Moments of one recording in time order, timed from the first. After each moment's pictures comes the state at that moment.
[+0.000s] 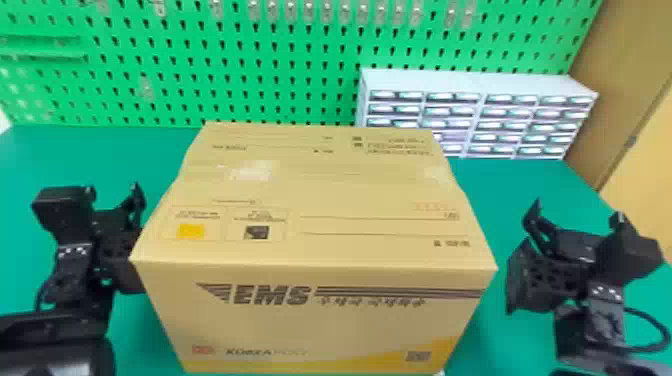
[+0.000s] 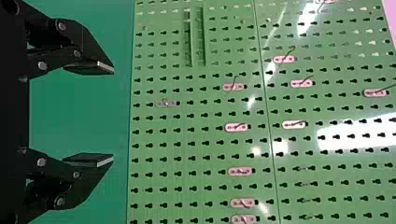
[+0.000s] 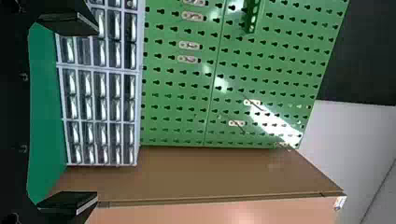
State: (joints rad) left arm -0.07 0.07 0.17 -1.49 0.00 -0.04 0.04; right arm -0.02 -0.01 -0.30 -1.45 0.06 -0.40 -0.08
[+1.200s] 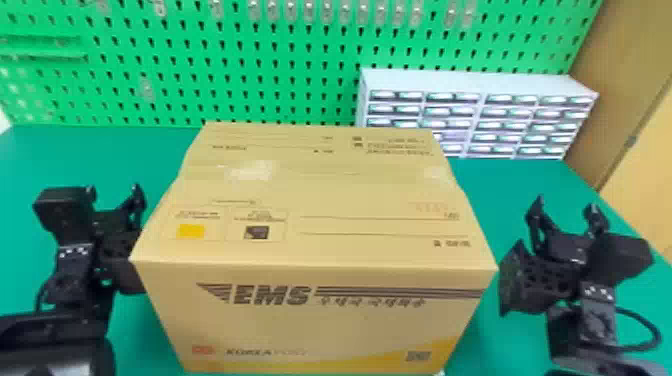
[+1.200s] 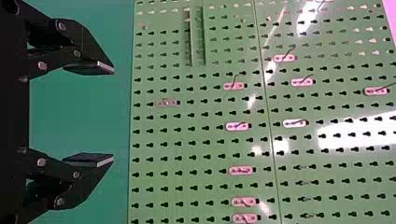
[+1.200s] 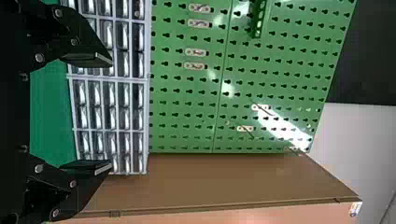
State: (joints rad) left arm -0.07 0.07 0.17 -1.49 -0.01 -0.04 0.04; right arm -0.02 -0.03 -0.27 -1.44 0.03 -0.38 -0.08
